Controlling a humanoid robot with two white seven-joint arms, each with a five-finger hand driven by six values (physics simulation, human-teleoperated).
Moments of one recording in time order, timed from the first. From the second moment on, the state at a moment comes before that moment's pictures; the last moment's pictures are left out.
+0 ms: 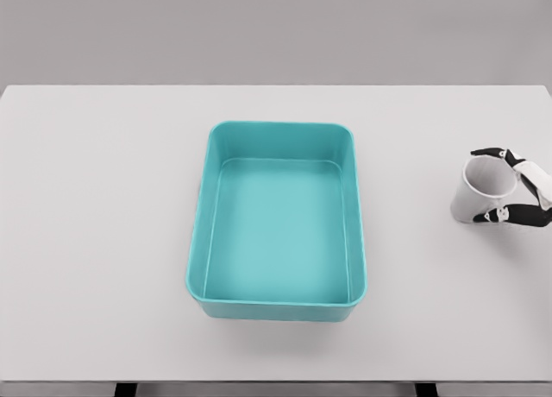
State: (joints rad) left arm 0.03 0.00 -0.02 -0.06 0.01 -0.04 -0.09; right arm -0.17 -0.93 0.50 -1.24 -0.34 -0.61 0.10
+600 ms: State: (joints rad) left arm 0.03 0.00 -0.02 -0.06 0.01 -0.04 -0.09; right arm -0.36 -0.84 0.58 -1.26 -0.33 -0.61 0.10
